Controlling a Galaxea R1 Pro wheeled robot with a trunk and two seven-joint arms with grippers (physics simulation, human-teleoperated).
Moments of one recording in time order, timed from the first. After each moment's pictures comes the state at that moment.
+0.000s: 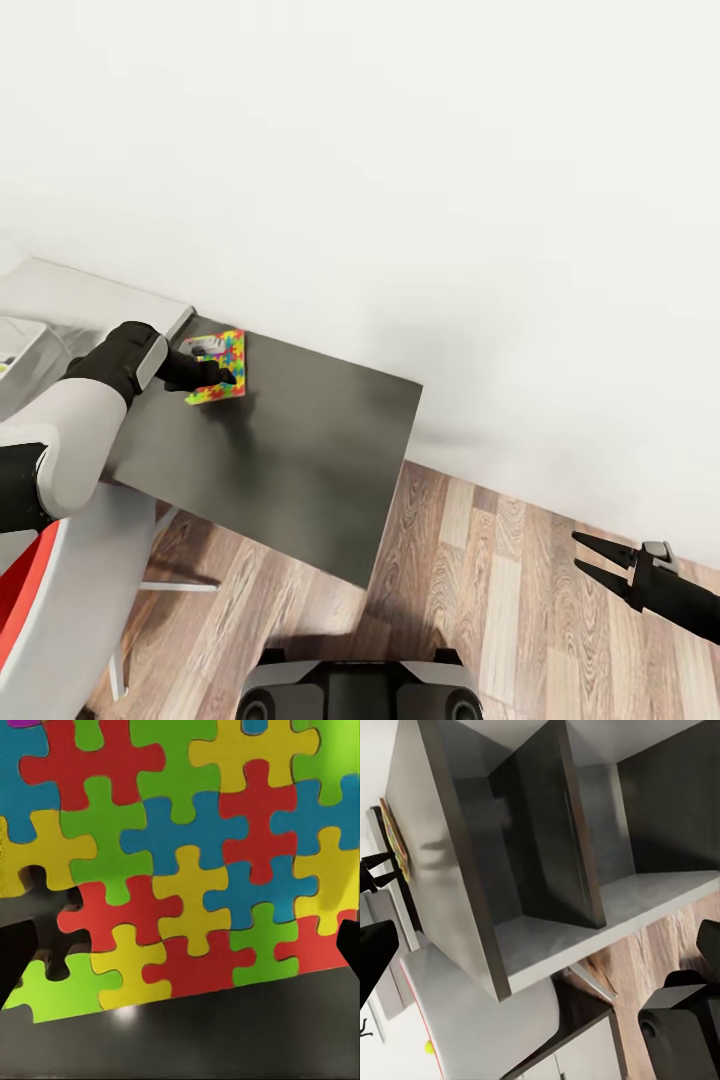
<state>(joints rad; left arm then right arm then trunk) -1.45 0.20 0.08 -0.32 -0.09 0.93 -0.29 -0.19 -0.55 -0.27 -1.12 -0.96 0.95 0.88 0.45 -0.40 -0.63</state>
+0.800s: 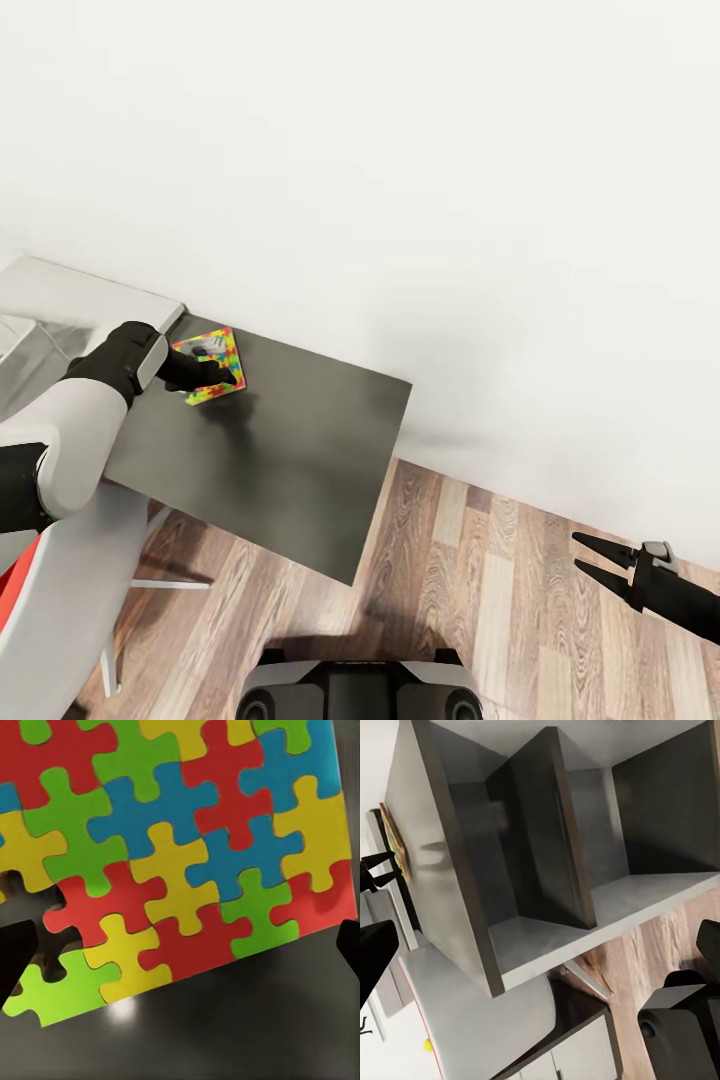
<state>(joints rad) -1.45 0.19 0.08 -0.32 -0.09 0.93 -0.29 -0.19 -0.55 -0.27 -1.12 -0.96 0.95 0.88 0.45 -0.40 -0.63</state>
